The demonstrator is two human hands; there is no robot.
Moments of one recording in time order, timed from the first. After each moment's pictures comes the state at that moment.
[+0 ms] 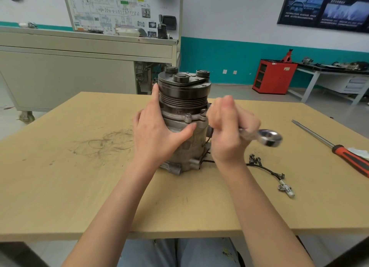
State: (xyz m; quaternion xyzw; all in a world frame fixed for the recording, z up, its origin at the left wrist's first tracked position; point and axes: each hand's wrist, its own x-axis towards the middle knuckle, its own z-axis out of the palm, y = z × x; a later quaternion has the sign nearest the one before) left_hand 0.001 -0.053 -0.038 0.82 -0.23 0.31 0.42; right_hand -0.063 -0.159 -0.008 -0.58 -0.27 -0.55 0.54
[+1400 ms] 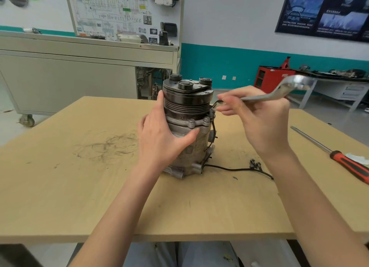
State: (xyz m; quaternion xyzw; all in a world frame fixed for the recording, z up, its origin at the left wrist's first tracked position) left_hand -0.001 -0.053 -0.036 0.83 -0.23 0.33 0.39; right_hand -0.092 -0.207 0.030 -0.77 -0.20 -0.51 0.32
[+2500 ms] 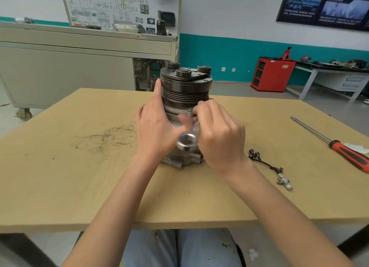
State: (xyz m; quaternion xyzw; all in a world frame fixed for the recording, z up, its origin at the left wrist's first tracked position) left_hand 0.007 -0.055 -0.034 0.82 -0.19 0.30 0.44; right_hand -0.082 -0.154 -0.012 -0.77 -0.11 -0.63 -0.07
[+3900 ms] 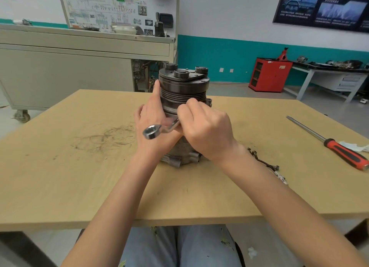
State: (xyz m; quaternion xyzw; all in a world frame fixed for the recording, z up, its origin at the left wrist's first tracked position) left_hand 0.009 -0.054 -0.035 0.83 -0.21 0.29 0.42; right_hand -0.072 -0.151 0.002 -0.73 -0.17 -0.63 -0.20
